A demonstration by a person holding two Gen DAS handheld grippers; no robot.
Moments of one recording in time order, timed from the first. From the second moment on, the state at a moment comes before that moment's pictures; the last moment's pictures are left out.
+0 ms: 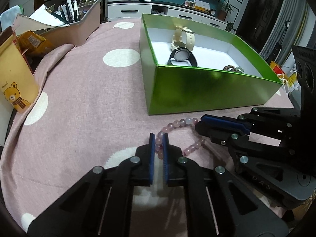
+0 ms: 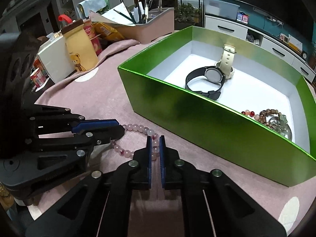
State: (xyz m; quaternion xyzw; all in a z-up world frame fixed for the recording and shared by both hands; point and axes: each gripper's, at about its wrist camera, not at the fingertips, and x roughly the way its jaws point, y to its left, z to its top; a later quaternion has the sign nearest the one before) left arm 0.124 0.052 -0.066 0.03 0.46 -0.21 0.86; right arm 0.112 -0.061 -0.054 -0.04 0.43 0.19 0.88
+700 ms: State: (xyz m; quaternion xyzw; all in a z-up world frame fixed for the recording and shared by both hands) left arm 0.095 0.025 0.005 0.03 0.40 -0.24 0.89; right arm 0.070 -0.101 0.008 -0.01 0.36 0.18 0.92
